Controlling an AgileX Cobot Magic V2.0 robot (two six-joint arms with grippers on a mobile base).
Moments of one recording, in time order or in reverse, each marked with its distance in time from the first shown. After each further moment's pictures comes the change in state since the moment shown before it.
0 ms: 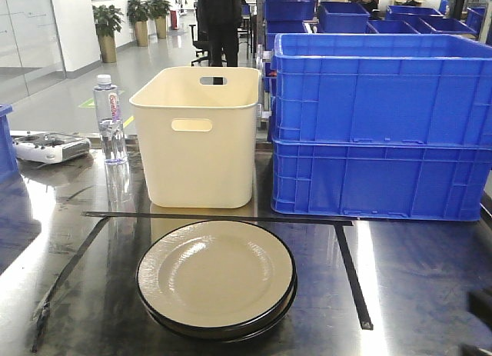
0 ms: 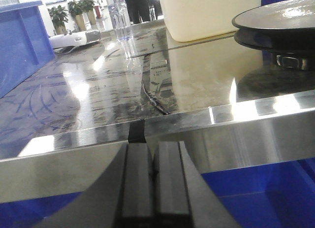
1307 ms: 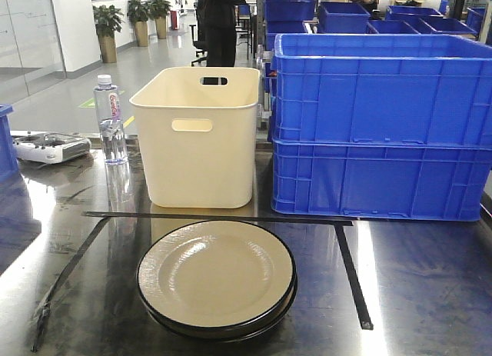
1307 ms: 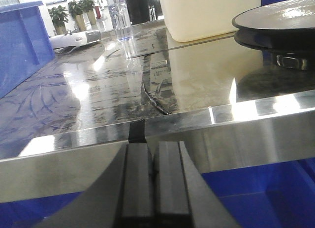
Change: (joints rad) left arm 0.000 0.000 0.000 0.001 0.001 0.000; right arm -0.191 -0.736 0.619 0.166 -0.228 -0.127
